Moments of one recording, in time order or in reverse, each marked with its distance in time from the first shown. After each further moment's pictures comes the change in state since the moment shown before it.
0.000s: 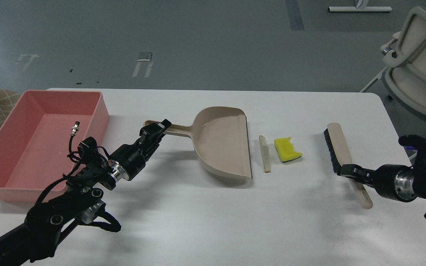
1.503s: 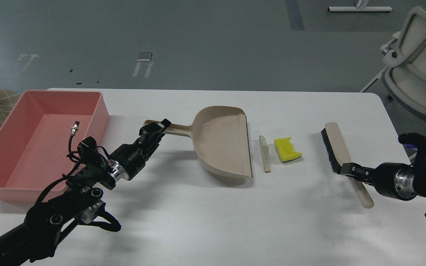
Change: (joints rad) left arm 0.000 0.001 -0.001 -0.003 -0.004 -0.001 -0.001; right arm 0.005 -0.020 0.003 0.026 0.002 0.000 0.000
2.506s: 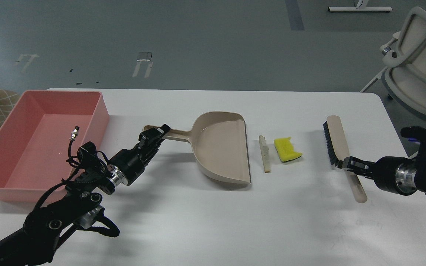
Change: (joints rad) left arm 0.027 0.002 0.000 -0.005 0.009 0.000 0.001; right arm -0.005 0.009 0.029 0.065 0.006 0.000 0.003
